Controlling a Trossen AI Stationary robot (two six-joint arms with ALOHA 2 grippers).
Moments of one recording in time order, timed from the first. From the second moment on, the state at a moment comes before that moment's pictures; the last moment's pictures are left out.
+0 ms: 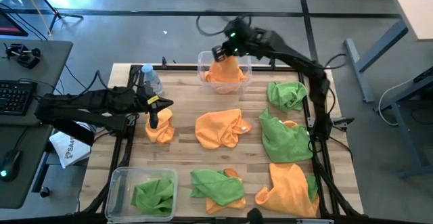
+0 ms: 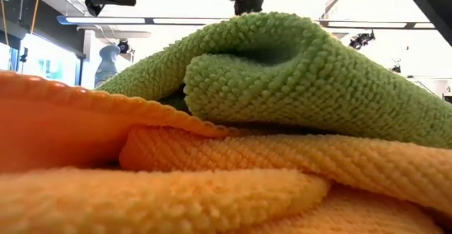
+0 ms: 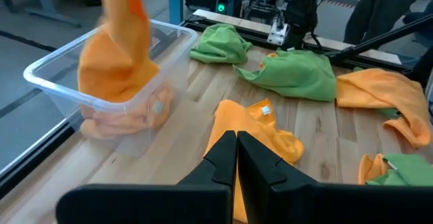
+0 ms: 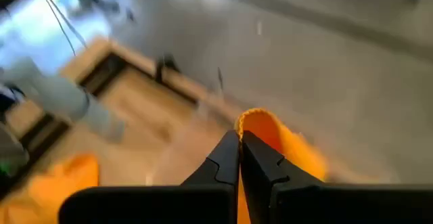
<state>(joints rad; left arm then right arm) -0.03 0.66 0.76 -0.51 -0.33 -0.21 -0.44 2.02 2.31 -1.06 0.26 0.49</state>
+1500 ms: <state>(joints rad) -0.03 0.66 0.76 -0.63 -0.33 -0.21 -0.55 2.50 2.32 -1.11 0.00 0.84</state>
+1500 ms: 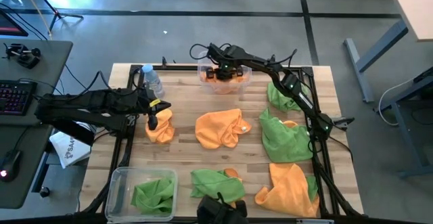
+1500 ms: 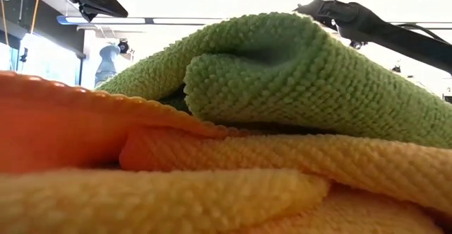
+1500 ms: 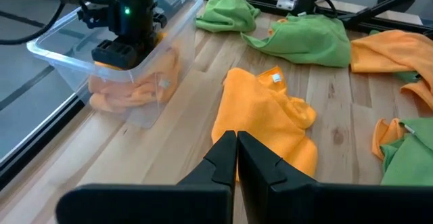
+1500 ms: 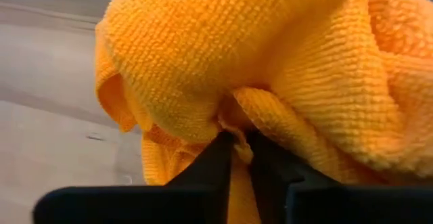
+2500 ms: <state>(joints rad) -0.03 0.67 0.76 -0.63 -0.32 -0.26 -0.34 2.09 2.35 -1.51 0.45 0.54</state>
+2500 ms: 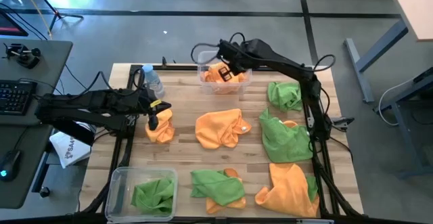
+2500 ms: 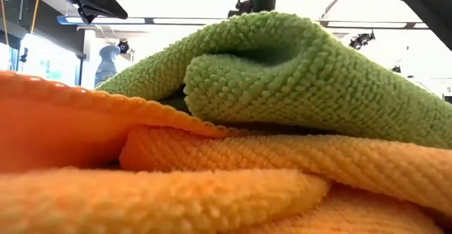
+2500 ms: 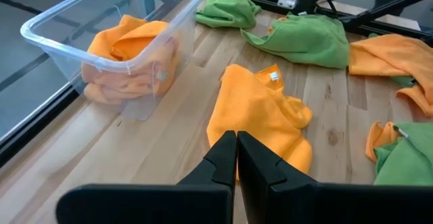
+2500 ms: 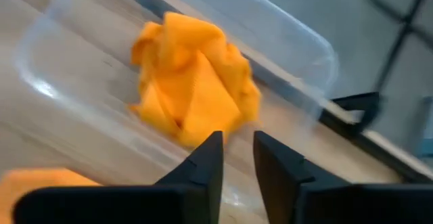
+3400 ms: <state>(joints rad) -0.17 1.25 1.10 -0.62 -0.29 -0.31 0.15 1.04 0.98 -0.88 0.49 1.04</state>
